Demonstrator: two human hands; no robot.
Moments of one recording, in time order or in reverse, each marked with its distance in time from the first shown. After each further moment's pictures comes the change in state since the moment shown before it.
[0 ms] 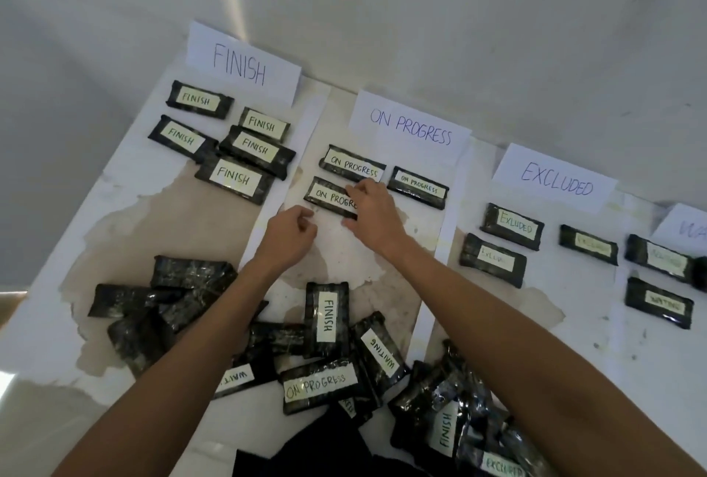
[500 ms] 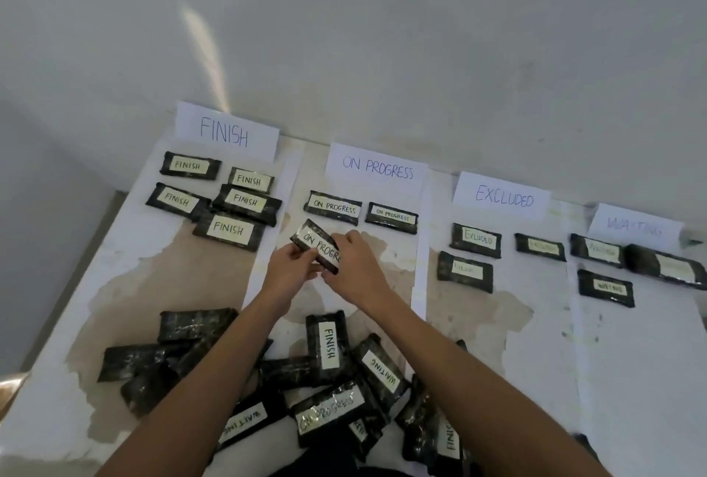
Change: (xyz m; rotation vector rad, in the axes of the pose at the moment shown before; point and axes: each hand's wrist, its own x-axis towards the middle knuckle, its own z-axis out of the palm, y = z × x) left_hand -0.021 0.036 -0.016 -0.688 -0.093 -0.240; right_hand -0.050 -0.050 -0.021 0.156 0.094 0.142
